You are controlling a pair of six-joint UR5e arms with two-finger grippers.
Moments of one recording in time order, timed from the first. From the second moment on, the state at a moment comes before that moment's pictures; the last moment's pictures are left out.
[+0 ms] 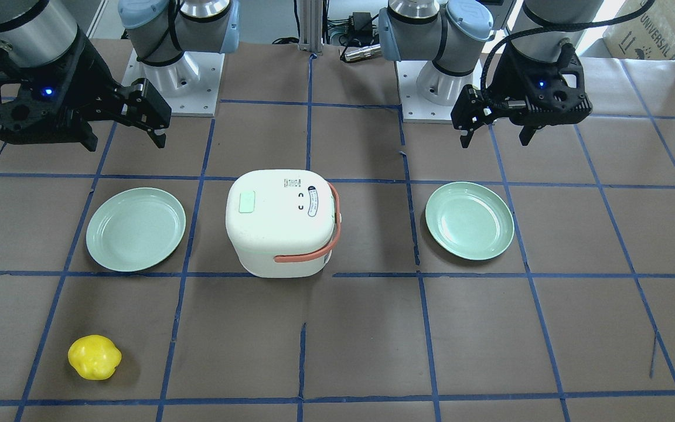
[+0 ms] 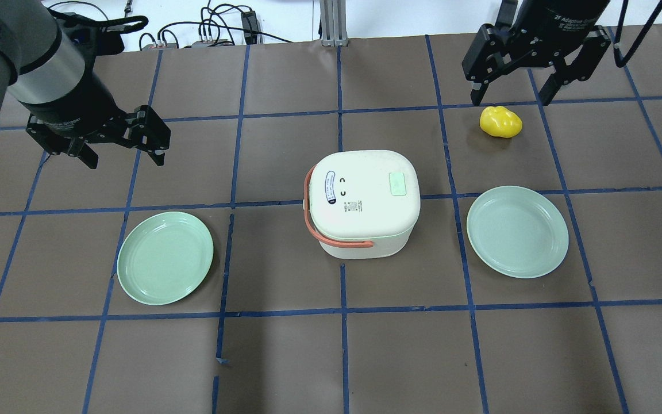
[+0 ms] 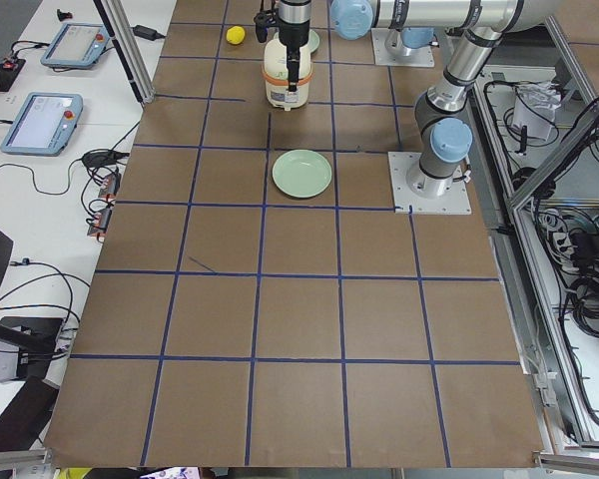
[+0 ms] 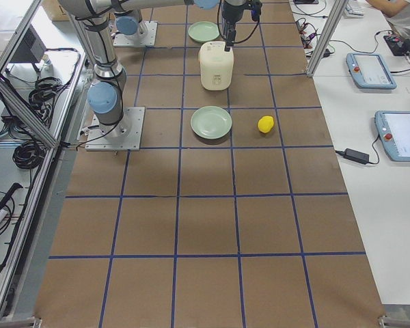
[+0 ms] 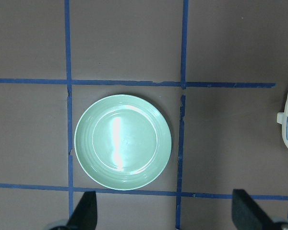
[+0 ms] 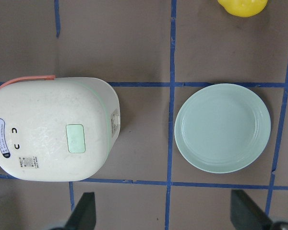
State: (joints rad) left arm -1.51 -1.48 -1.67 -1.53 1.62 0.03; right arm 1.54 -1.47 1.35 -1.37 -1.49 -0.04
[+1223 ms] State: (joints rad) left arm -1.51 -1.48 -1.67 -1.53 1.62 0.03; right arm 1.54 -1.47 1.36 -1.41 -1.49 -0.14
